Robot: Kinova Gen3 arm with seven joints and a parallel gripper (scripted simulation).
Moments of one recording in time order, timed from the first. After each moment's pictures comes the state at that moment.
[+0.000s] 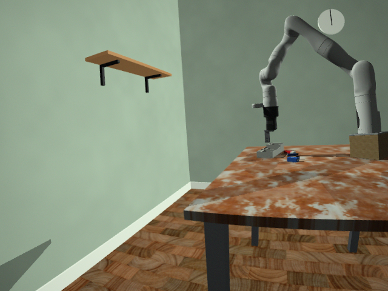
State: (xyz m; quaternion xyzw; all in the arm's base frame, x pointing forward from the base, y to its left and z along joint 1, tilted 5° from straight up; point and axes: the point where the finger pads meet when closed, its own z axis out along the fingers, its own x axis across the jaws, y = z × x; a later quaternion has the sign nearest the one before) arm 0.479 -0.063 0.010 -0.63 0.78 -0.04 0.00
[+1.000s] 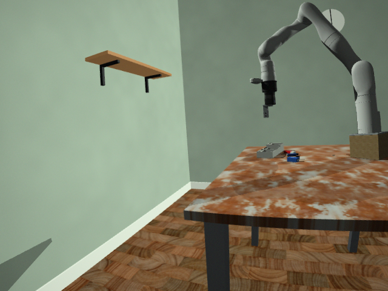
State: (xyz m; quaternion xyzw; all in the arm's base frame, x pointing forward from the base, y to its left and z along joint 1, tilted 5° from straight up) arm 0.473 -0.058 0.138 -0.63 0.78 -0.04 0.00
